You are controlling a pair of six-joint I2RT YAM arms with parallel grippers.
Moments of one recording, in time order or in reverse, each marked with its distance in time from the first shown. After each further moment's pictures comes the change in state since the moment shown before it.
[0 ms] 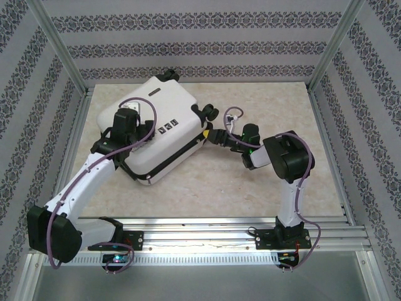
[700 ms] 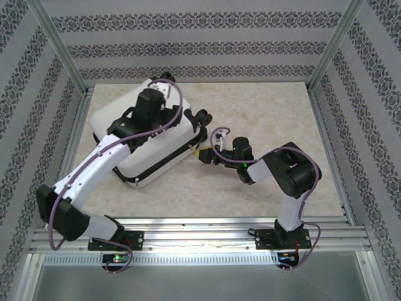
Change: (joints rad) left arm -0.246 0.222 0.412 -0.129 -0.024 0.031; right arm 0.174 -0.177 -0.172 -0.181 0.182 -0.251
